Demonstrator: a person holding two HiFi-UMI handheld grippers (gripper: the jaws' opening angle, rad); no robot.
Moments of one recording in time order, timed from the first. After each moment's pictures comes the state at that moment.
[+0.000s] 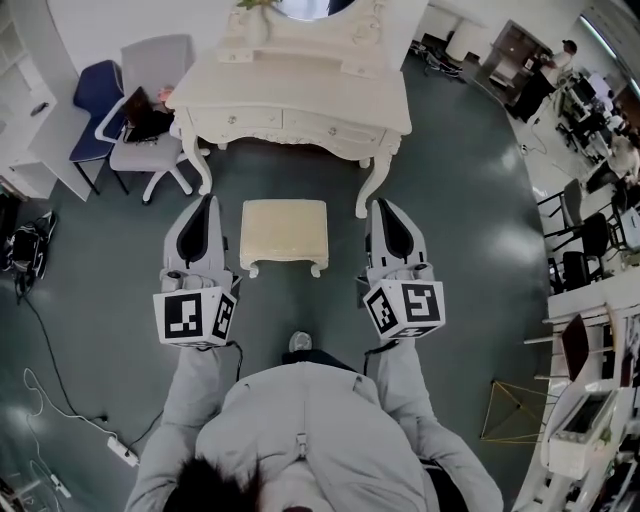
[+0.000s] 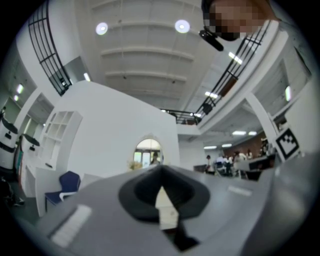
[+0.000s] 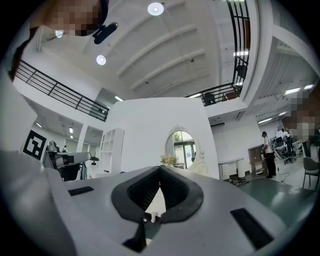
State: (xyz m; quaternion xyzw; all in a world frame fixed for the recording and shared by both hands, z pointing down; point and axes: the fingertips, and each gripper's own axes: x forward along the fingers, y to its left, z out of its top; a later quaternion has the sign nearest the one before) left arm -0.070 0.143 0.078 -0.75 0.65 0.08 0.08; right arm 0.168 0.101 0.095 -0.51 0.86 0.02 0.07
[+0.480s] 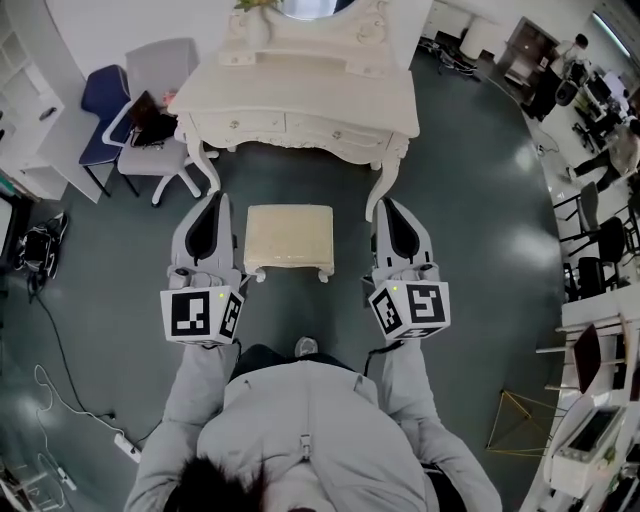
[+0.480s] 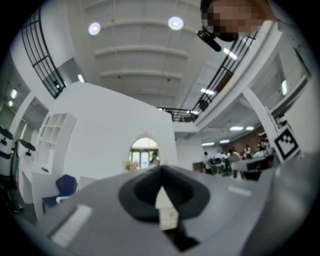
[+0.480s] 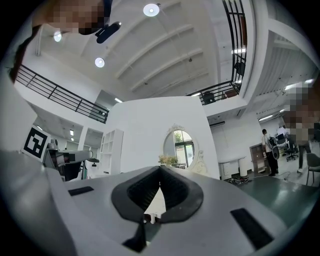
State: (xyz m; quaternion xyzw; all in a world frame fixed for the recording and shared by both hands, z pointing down) left arm -0.030 0.101 0.080 -0.76 0.64 0.05 0.10; right arm 0.197 0.058 0.108 -0.50 0.86 0.01 0.07
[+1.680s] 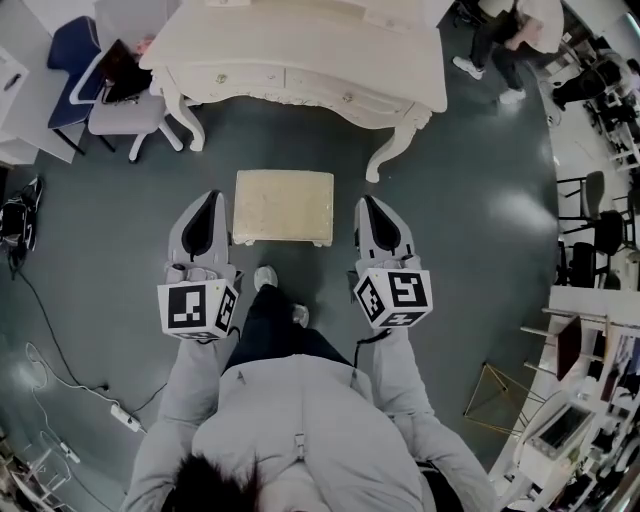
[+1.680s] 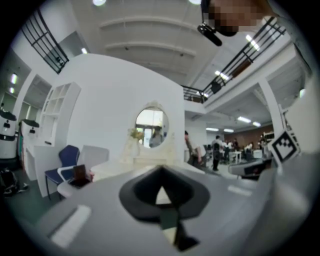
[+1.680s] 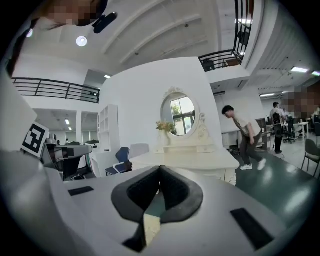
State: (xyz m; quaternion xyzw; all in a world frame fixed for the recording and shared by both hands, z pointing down) left arm -0.082 -0.005 0.204 -0.75 0.65 -0.02 -0.04; right arm 0.138 -0.047 0.240 -0.49 0.86 -0.10 -0.05
